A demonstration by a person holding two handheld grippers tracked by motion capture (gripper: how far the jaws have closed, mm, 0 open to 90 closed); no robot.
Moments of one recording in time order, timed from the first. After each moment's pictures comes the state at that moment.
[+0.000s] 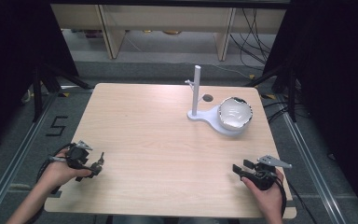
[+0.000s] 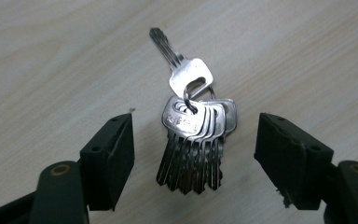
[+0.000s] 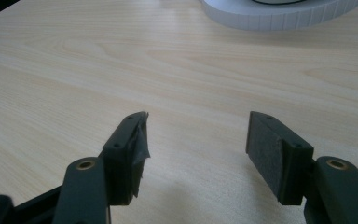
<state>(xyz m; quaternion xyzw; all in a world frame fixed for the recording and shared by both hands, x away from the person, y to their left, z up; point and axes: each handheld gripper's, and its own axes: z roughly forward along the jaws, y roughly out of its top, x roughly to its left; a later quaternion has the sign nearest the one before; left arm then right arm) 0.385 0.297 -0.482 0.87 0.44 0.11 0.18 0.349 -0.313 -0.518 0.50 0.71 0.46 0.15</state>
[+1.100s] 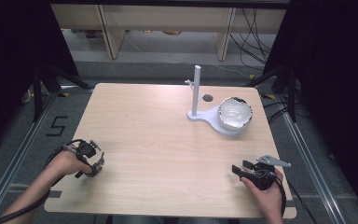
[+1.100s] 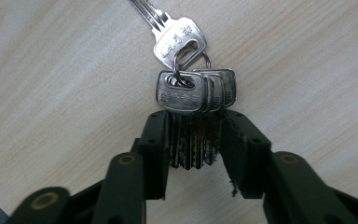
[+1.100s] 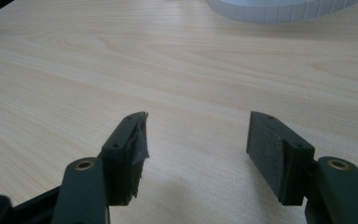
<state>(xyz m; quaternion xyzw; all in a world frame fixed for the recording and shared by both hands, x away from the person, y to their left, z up) 0.405 0.279 -0.483 0.90 0.43 0.02 0.07 0.348 -0.310 -0.516 0.52 0.71 0.46 0.13</state>
